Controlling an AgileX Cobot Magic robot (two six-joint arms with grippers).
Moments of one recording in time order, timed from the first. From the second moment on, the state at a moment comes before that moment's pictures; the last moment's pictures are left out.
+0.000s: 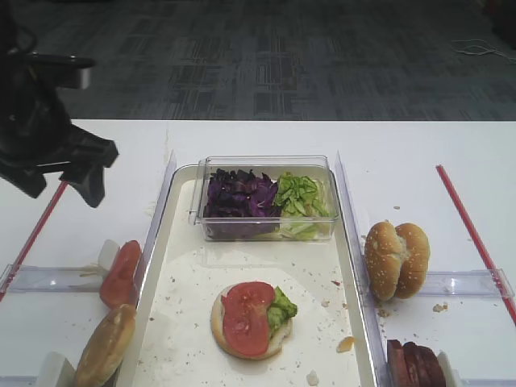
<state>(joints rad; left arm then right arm) -0.20 1.63 -1.23 -0.01 1.05 -0.04 0.02 -0.02 -0.48 0.05 1.12 -0.06</state>
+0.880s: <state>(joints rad) 0.02 1.54 -1.11 0.01 1.13 -0.02 0.02 -0.02 -0.48 0.05 1.12 -0.06</state>
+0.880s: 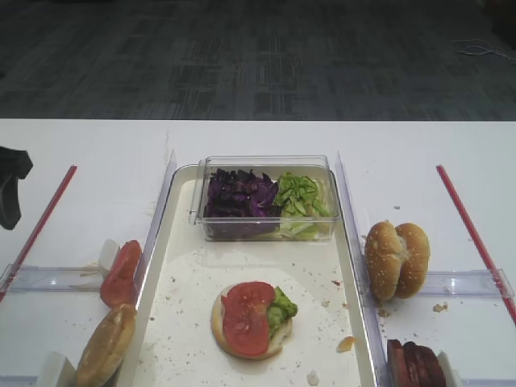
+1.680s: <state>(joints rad) 0.02 0.85 -0.54 0.00 1.12 -0.05 0.02 -0.02 -0.48 0.05 1.12 -0.06</state>
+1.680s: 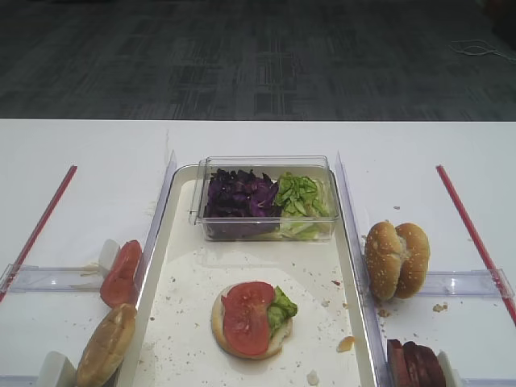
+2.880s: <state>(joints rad) 0.02 -0.01 -0.49 -0.04 1.17 -0.01 0.02 -0.02 -0.48 0.05 1.12 -0.06</state>
